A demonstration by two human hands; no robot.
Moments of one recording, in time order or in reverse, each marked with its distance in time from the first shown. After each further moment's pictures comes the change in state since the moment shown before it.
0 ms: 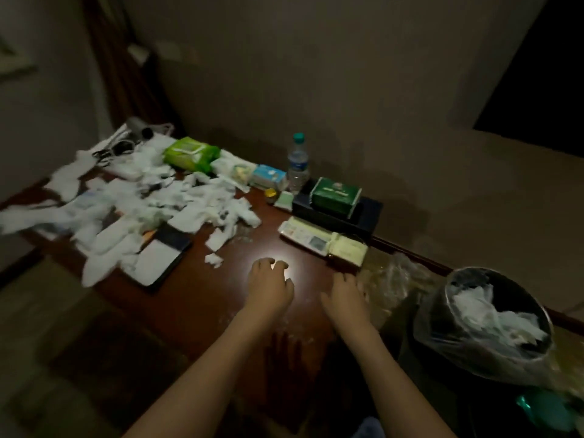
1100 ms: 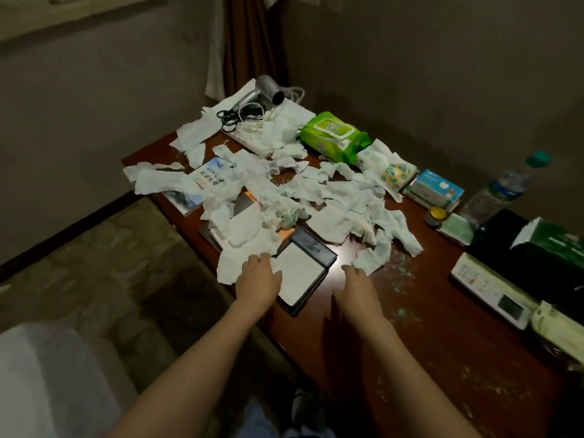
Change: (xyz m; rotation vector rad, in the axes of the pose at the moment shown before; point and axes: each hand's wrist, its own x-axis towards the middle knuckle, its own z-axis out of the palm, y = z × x) left_hand 0.106 -0.364 -0.084 -0.055 -0.040 -0.478; right_hand 0.116 -0.299 0.170 -0.043 -0.156 -0.262
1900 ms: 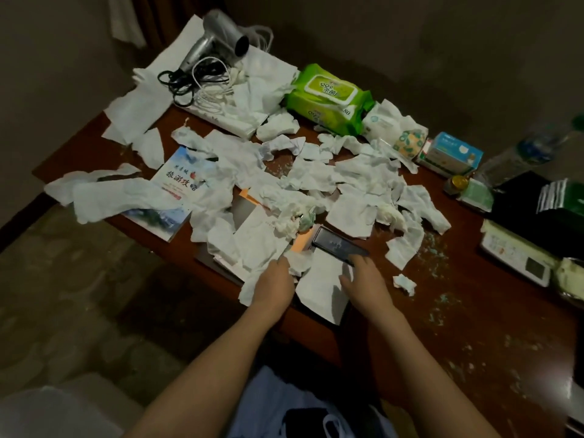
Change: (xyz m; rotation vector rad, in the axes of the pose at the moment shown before) left_hand 0.119 -0.055 0.011 -0.073 -0.332 0.254; right_hand 0.071 -0.075 0.046 0.079 -0.015 0.317
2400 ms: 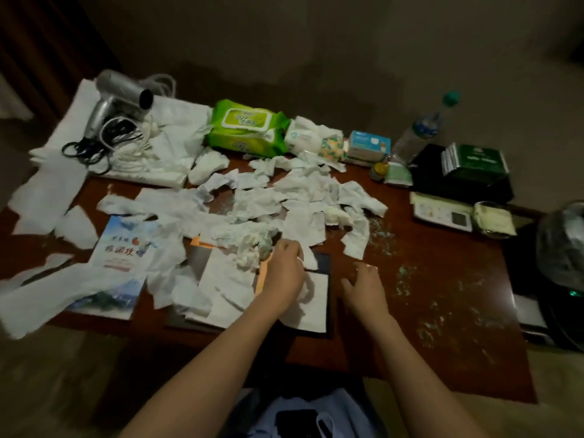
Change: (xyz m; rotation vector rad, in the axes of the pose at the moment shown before) left_hand 0.013 0.088 -0.036 -0.137 -0.047 0.478; right_hand -0.029 0.024 -0.012 0.233 0.287 0.386
